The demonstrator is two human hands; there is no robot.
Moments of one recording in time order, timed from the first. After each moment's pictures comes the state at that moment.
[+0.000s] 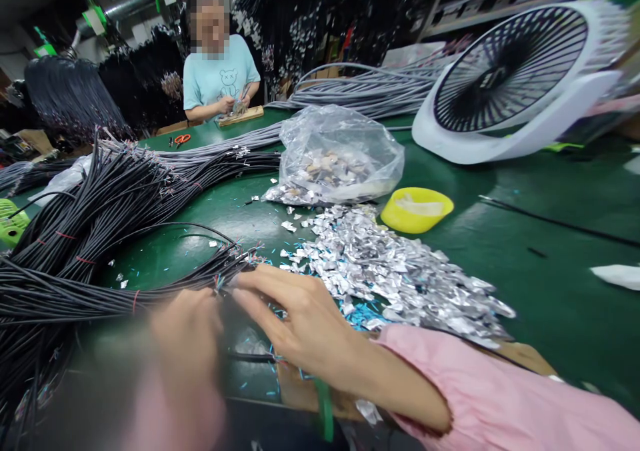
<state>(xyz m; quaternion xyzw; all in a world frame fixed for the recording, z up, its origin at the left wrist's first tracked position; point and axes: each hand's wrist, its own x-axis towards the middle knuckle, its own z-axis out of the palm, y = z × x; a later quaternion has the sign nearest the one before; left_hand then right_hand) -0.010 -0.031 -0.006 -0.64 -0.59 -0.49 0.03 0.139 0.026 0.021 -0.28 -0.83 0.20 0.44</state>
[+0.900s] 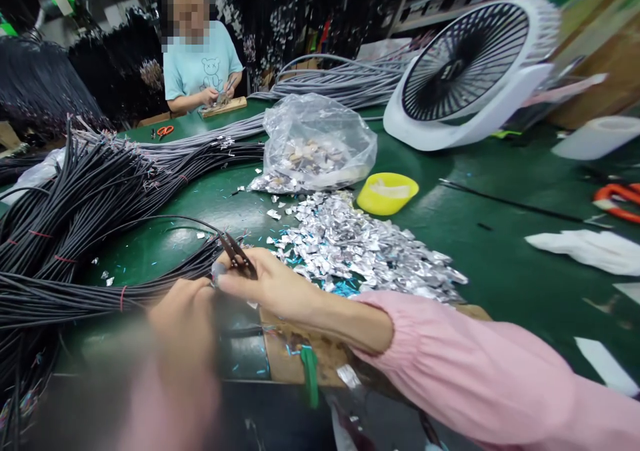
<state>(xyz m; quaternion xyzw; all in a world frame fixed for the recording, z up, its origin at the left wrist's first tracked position) -0.006 -0.027 -0.008 -0.64 -0.58 -0.50 -0.01 0.128 0.041 0.027 -0.28 -0.67 0.62 0.29</state>
